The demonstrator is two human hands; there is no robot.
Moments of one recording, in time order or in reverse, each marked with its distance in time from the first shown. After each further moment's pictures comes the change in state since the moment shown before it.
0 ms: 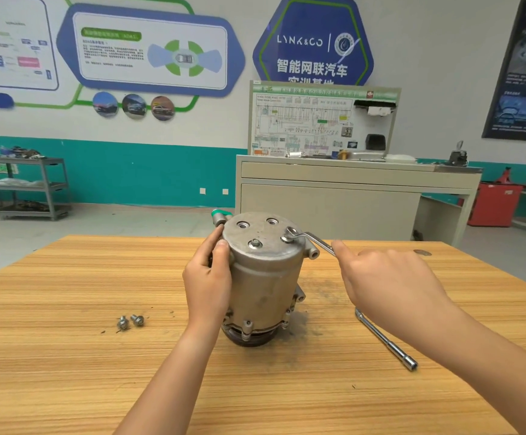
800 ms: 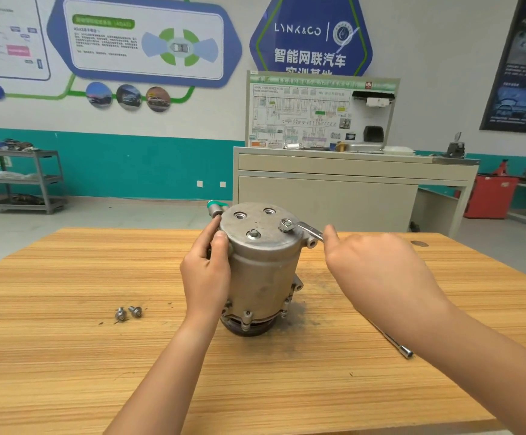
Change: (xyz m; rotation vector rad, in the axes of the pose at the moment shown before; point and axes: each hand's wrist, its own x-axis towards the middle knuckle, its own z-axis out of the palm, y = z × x) left_hand -0.003 -0.002 -0.001 0.020 -0.012 0.017; right_hand 0.000 -0.016 -0.030 -0.168 -0.074 -0.076
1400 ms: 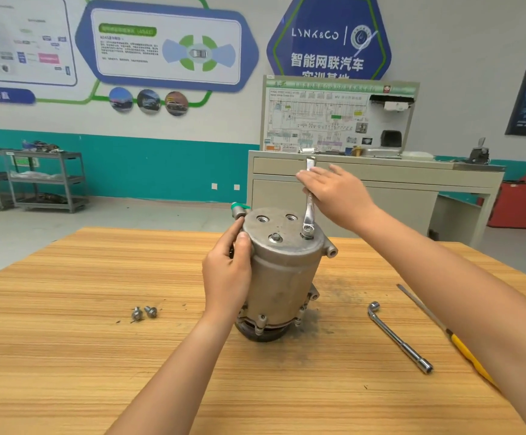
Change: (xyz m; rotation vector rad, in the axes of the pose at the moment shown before) left_hand 0.004 0.005 0.005 0.068 -0.066 0.022; right_hand 0.158 0.028 0.091 0.415 0.467 -0.128
